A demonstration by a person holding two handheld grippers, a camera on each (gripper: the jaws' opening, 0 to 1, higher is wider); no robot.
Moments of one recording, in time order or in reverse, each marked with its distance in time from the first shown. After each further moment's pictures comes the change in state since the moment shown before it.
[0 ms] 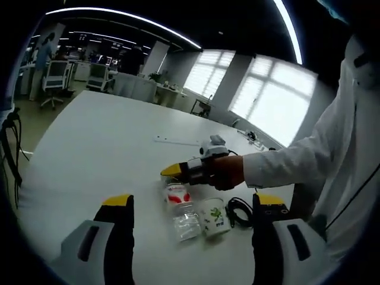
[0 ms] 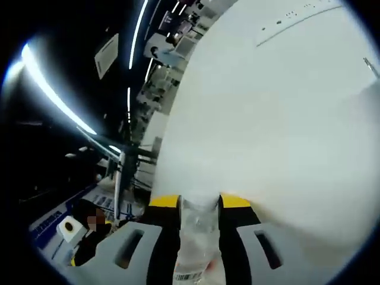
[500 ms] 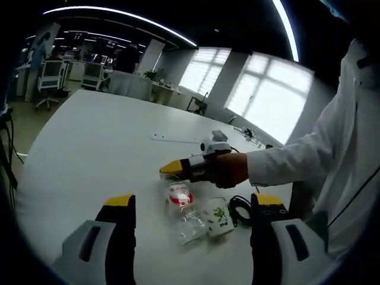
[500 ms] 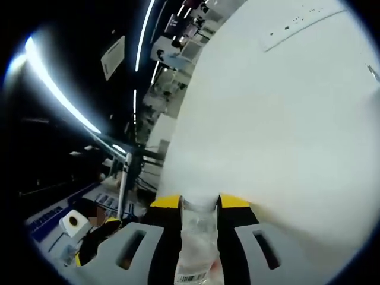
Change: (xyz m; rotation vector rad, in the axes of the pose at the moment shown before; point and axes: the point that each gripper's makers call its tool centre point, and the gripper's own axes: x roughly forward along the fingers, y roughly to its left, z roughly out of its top) left arm 0.011 0.007 0.002 0.022 0.020 -0.037; right arm -0.002 0.023 0.002 -0.113 -0.011 0.033
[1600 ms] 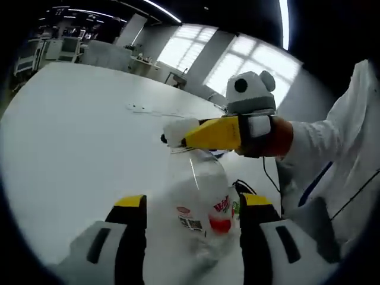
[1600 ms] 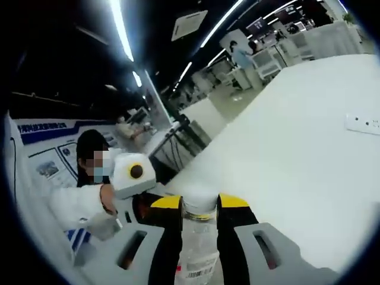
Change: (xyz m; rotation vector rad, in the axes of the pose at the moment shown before) left arm 0.083 0.015 -0.045 -0.023 0.210 -0.211; right arm -0.013 0.097 -0.021 -0.561 0.072 0.159
